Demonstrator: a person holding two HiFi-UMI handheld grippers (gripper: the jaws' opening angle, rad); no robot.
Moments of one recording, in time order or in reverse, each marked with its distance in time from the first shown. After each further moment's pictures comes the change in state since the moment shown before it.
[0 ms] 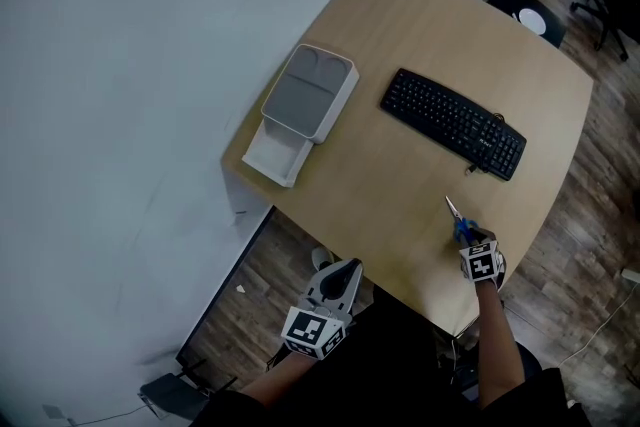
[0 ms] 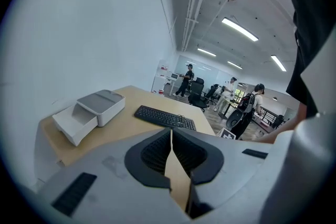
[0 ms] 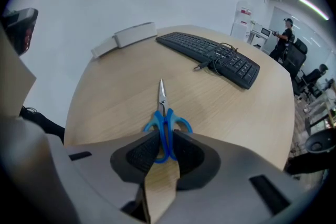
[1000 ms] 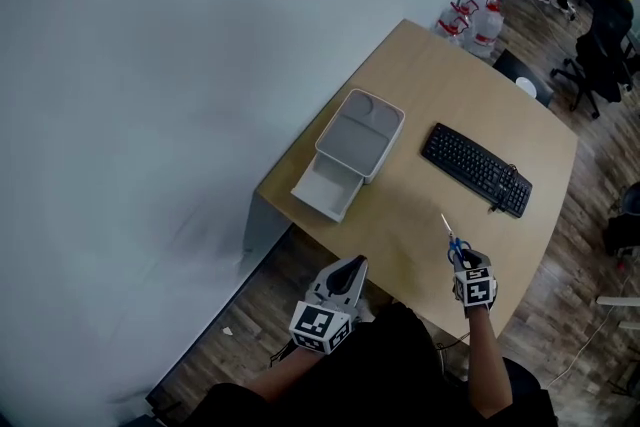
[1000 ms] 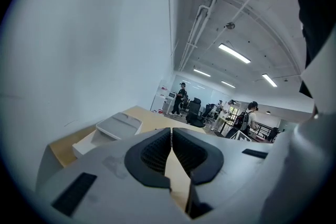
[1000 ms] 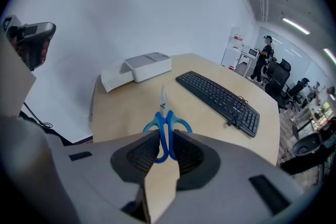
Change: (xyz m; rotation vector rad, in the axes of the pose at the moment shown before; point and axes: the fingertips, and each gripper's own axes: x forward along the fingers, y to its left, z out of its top) left arm -0.077 0.149 0.065 -0.027 -0.215 -0.084; right arm -0.063 0.135 0.137 0.017 -0.164 -0.148
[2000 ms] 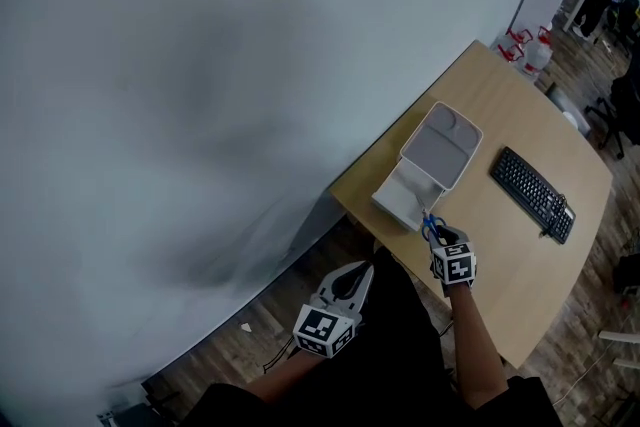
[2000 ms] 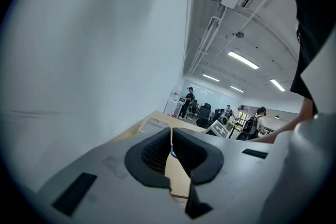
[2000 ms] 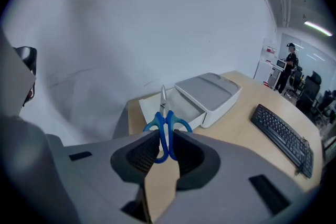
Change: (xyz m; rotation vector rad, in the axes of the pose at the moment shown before) left arm -0.123 0.156 0.011 -0.037 -0.052 0.085; right arm 0.090 0.252 0.182 -0.099 -0.138 0.194
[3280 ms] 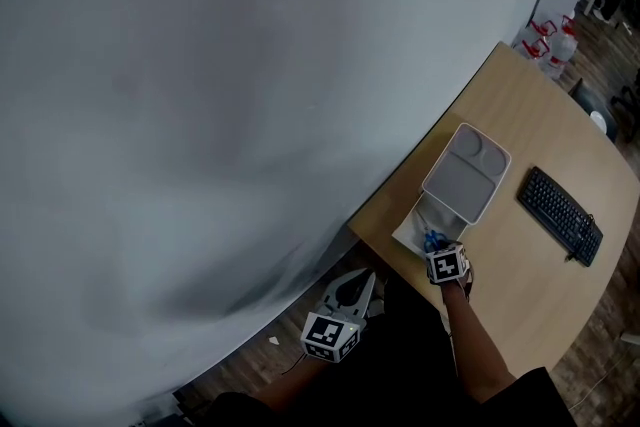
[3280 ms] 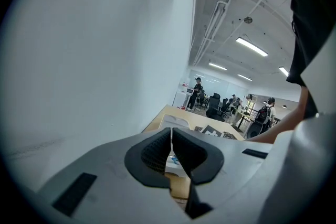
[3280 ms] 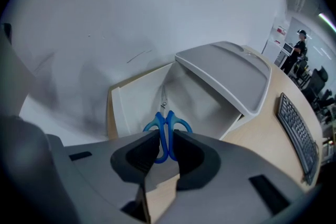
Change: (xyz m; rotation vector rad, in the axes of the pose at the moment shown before) left arm 0.060 0.088 0.023 0.048 0.111 0.079; right arm 0.115 0.006 0.004 0.044 0.302 -0.001
